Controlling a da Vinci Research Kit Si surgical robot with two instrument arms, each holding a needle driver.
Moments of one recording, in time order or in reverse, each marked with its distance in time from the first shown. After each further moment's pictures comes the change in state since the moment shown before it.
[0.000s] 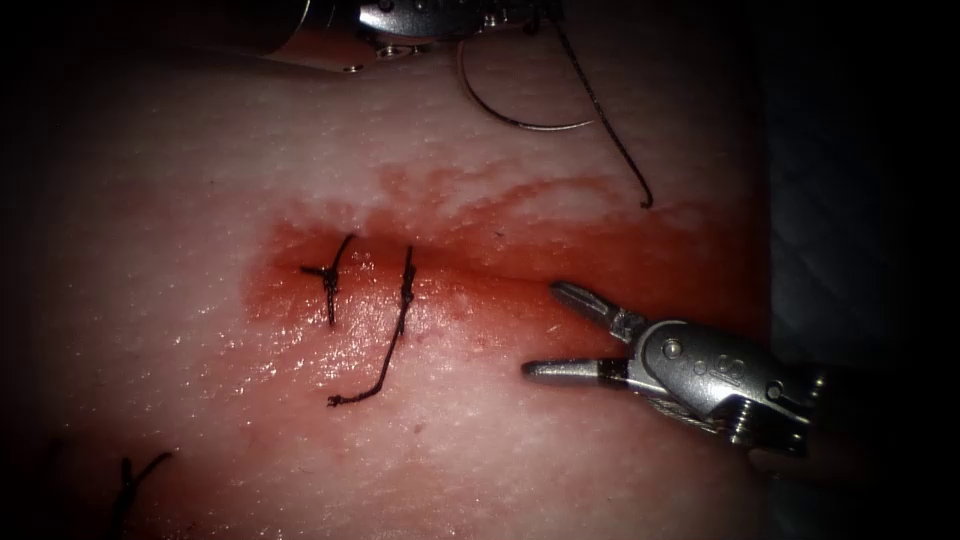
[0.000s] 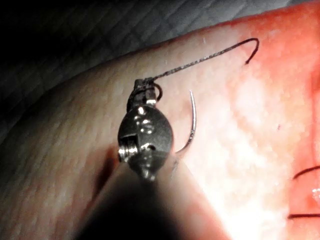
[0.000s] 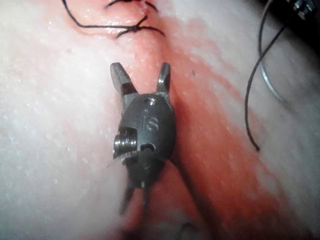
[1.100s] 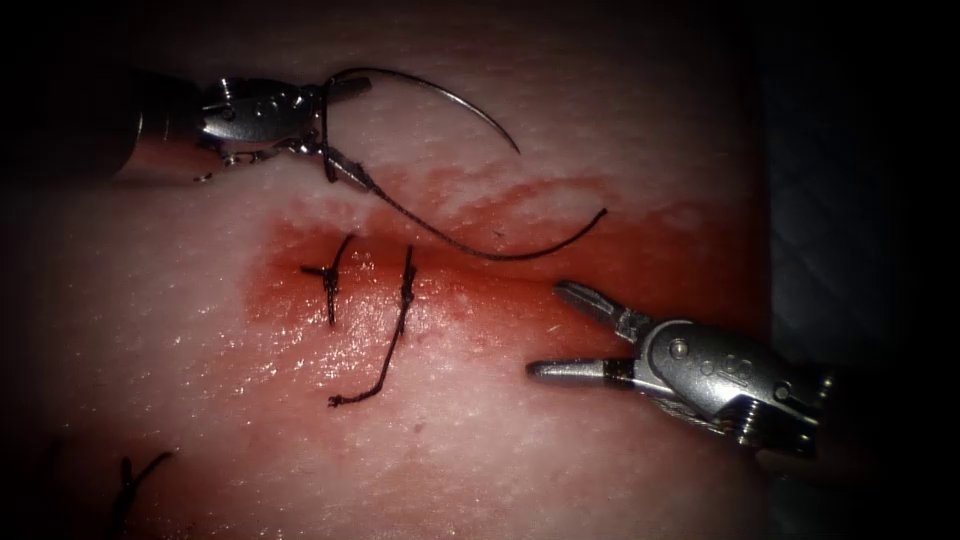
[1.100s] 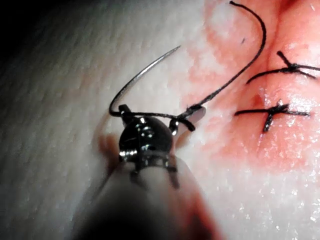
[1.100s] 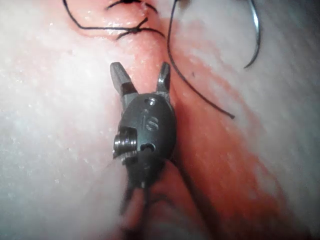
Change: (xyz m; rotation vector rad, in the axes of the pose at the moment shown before) right arm 0.001 0.000 0.000 0.003 -0.002 0.004; left arm -0.010 0.002 -0.012 -0.140 -0.174 -0.131
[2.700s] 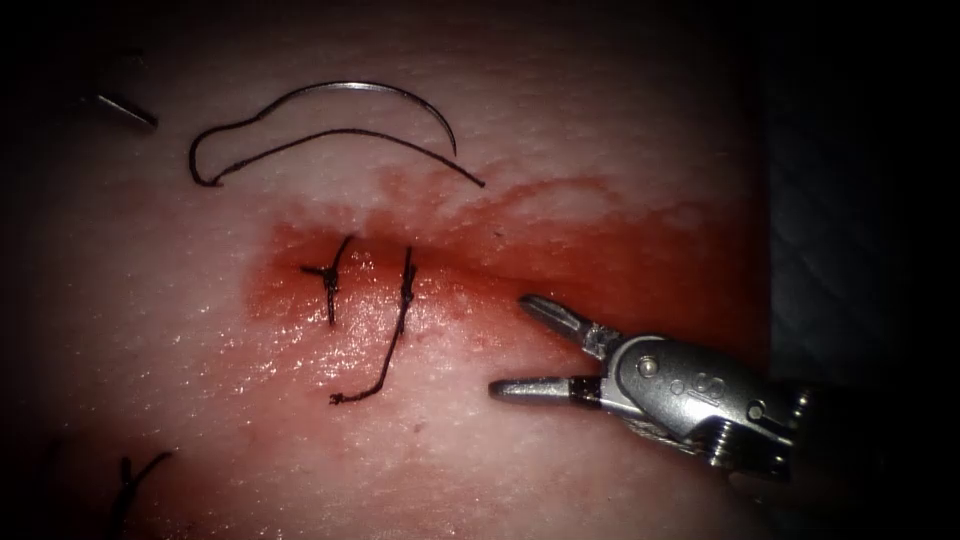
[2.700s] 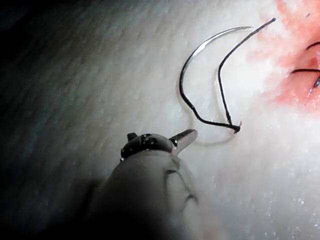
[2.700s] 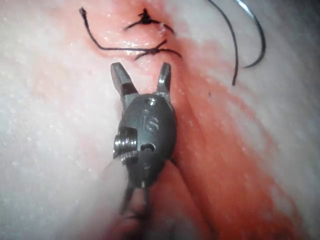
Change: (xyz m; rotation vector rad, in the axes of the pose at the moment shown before) right arm 0.001 -0.003 0.001 0.010 -0.007 0.007; left arm 0.000 -0.004 -0.019 0.278 -0.238 -0.231
